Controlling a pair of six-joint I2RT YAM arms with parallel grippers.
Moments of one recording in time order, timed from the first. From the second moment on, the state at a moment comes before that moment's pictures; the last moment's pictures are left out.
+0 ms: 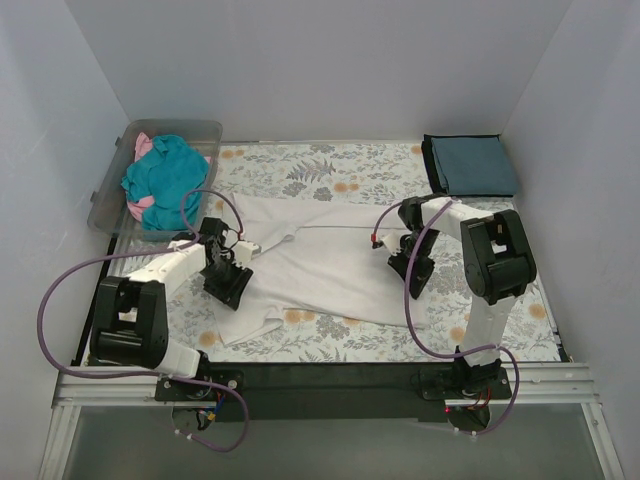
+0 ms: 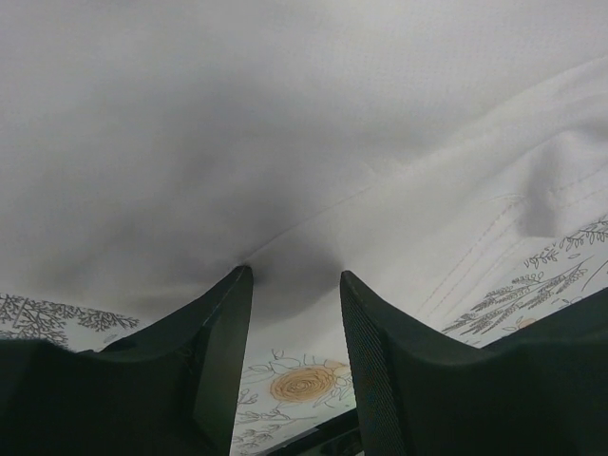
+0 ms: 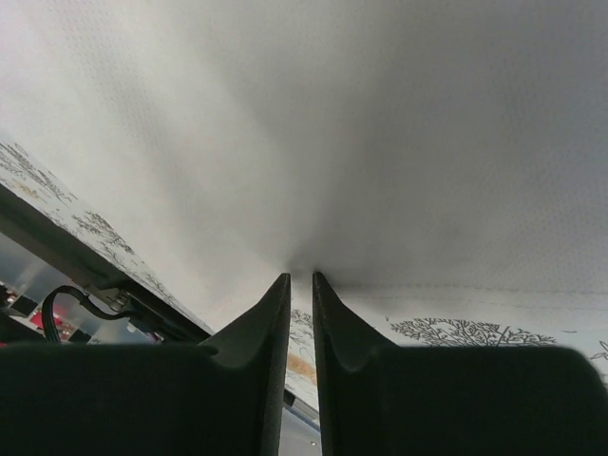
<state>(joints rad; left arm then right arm) -0.16 1.48 0.80 -0.79 0.23 0.42 0.31 1.91 1.20 -1.12 -0.30 -0.62</state>
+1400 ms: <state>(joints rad) -0.17 1.94 1.49 -0.86 0.35 0.25 0.20 2.23 1.85 -1.02 -0.10 -0.69</state>
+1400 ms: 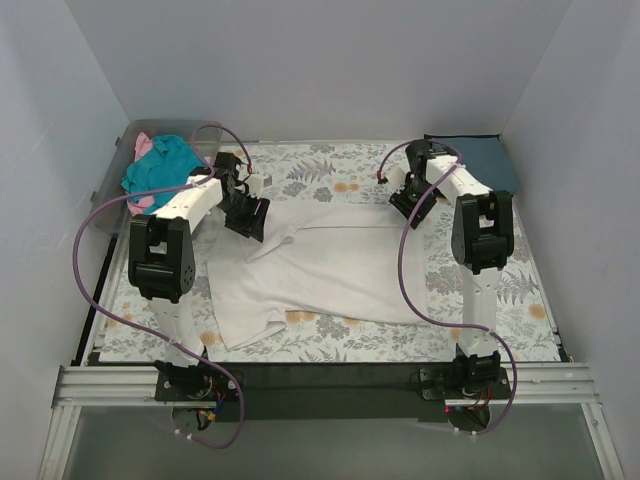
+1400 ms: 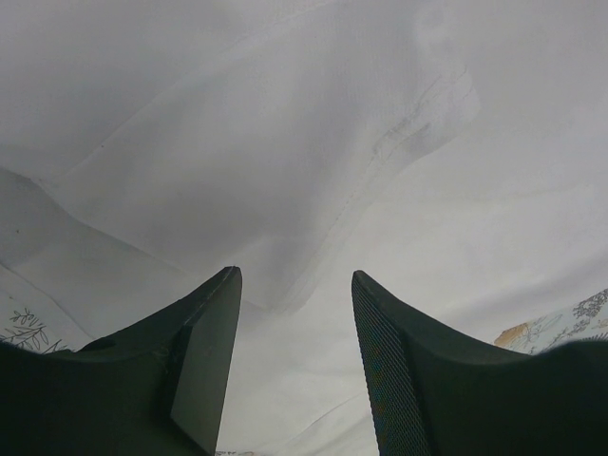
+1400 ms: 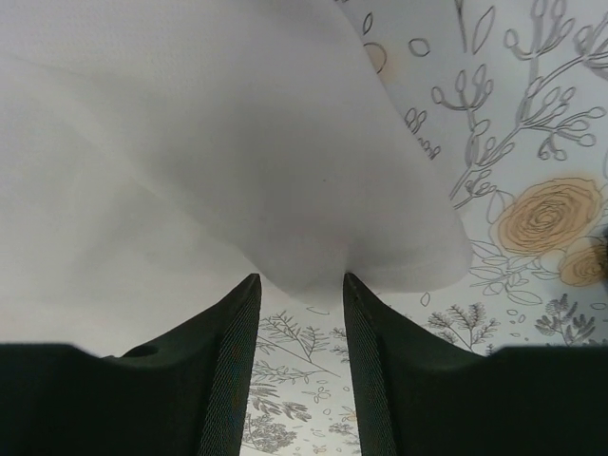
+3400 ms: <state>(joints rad) -0.14 1.94 1.45 -0.84 0.31 0.26 0.01 2.29 1.86 -1.03 -0.42 -0.27</state>
